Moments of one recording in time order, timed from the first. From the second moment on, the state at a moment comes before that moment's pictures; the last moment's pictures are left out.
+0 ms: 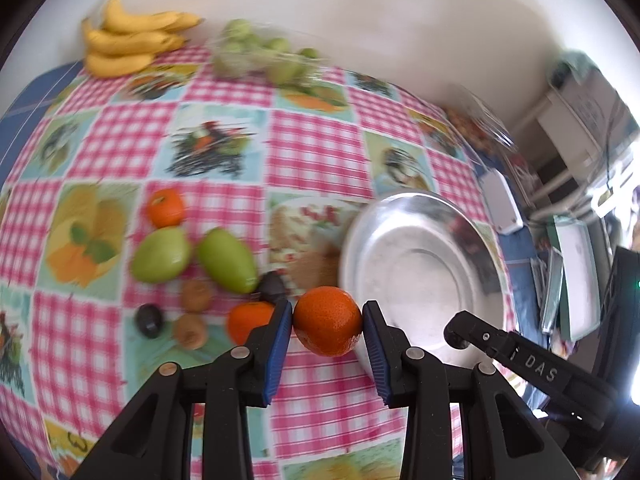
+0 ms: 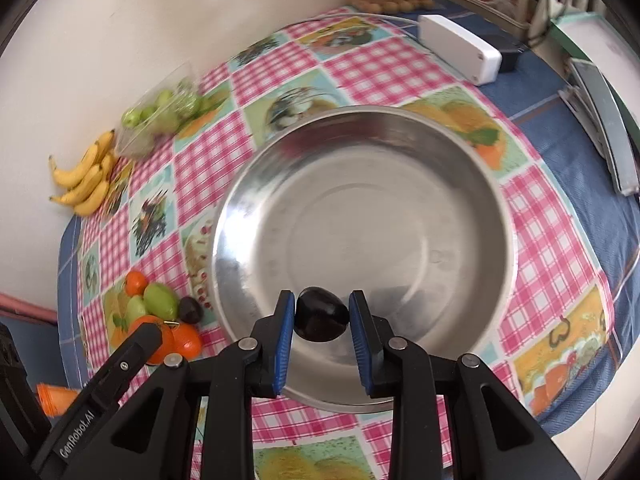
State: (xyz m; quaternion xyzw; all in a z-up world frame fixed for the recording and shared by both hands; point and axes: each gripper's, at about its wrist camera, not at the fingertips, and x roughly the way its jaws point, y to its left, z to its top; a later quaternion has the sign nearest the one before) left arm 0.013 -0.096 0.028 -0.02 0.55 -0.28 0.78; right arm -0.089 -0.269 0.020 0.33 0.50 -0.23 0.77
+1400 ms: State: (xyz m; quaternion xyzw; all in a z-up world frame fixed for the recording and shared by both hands) left arm 0.011 -0.132 0.014 0.05 0.56 -0.24 0.79; right arm -0.099 -0.294 0.008 0.33 0.51 -0.27 0.74
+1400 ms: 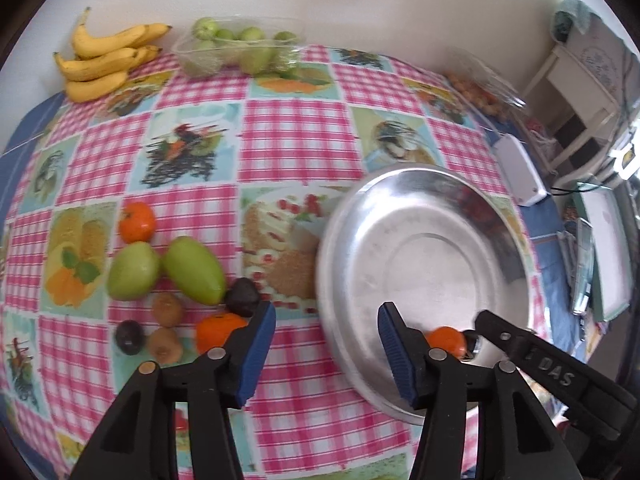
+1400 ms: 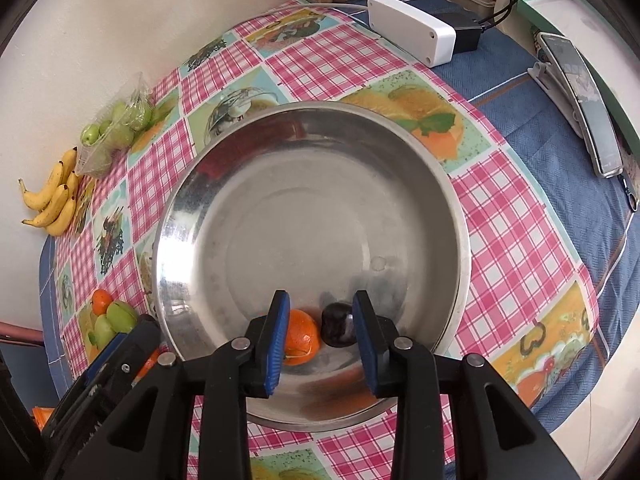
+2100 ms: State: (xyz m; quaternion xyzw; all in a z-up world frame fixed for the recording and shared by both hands) left arm 0.041 -0.074 -0.003 0.01 0.58 -0.14 0.81; right arm -0.076 -0.275 0.005 0.28 0.53 -0.23 0.77
